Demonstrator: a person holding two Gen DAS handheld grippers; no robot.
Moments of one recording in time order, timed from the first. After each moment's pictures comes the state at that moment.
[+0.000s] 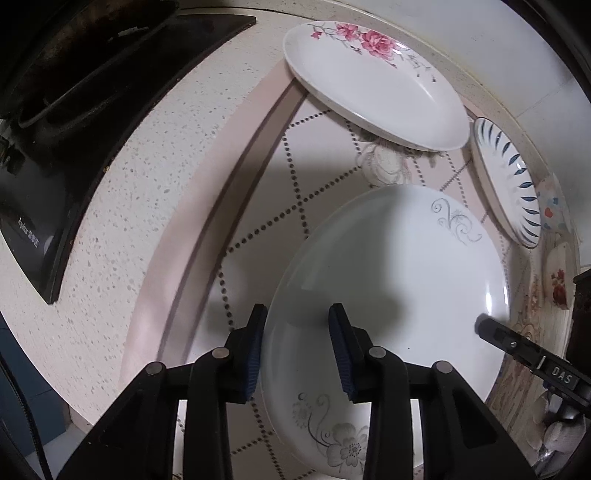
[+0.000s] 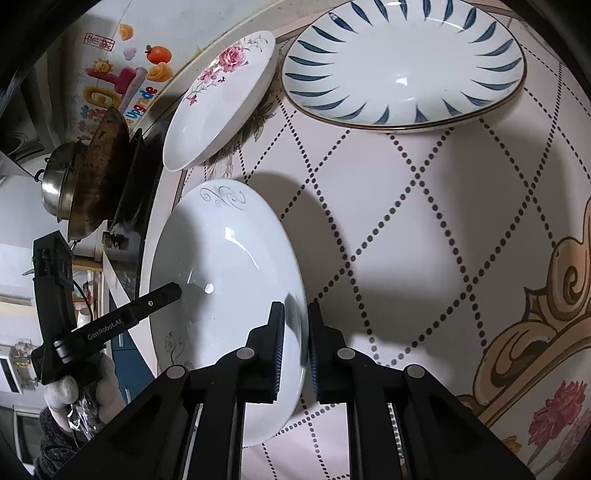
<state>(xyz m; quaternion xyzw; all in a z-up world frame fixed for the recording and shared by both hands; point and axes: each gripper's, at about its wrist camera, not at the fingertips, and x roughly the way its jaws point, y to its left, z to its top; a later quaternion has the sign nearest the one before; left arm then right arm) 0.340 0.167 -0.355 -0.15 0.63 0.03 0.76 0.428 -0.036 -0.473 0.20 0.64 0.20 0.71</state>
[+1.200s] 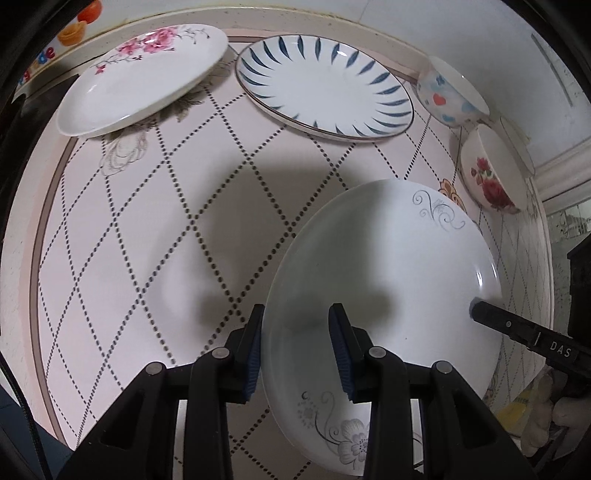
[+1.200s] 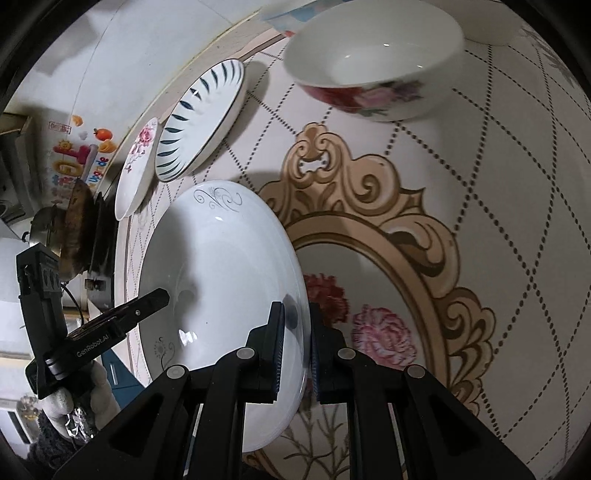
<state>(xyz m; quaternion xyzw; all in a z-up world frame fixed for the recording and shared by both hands) 0.344 -0.008 -0.351 -0.05 0.63 -0.11 0.76 0.337 -0.237 -0.447 0.25 0.61 0.09 0.74</state>
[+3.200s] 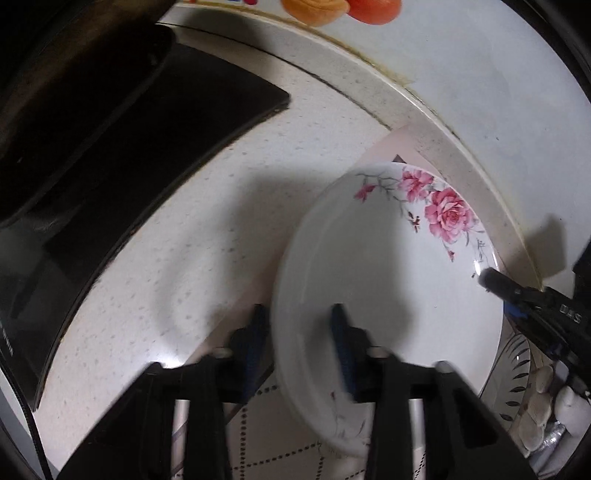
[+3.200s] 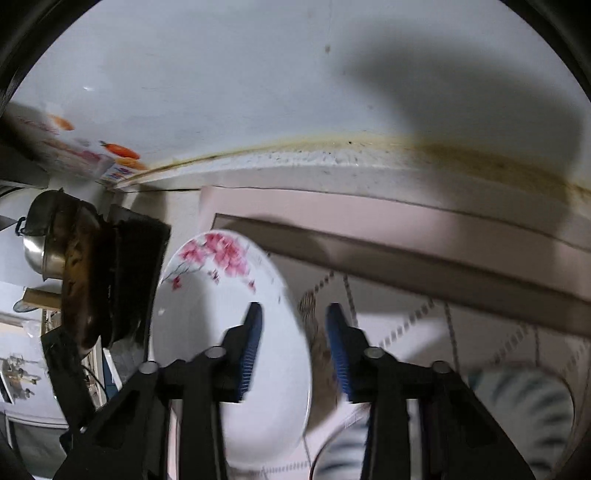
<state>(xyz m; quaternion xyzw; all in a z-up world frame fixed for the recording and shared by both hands) 0.517 0.239 -0.388 -0.26 0.57 0.12 0.77 0.719 0.013 -0.454 0.15 0.62 0.22 0.73</state>
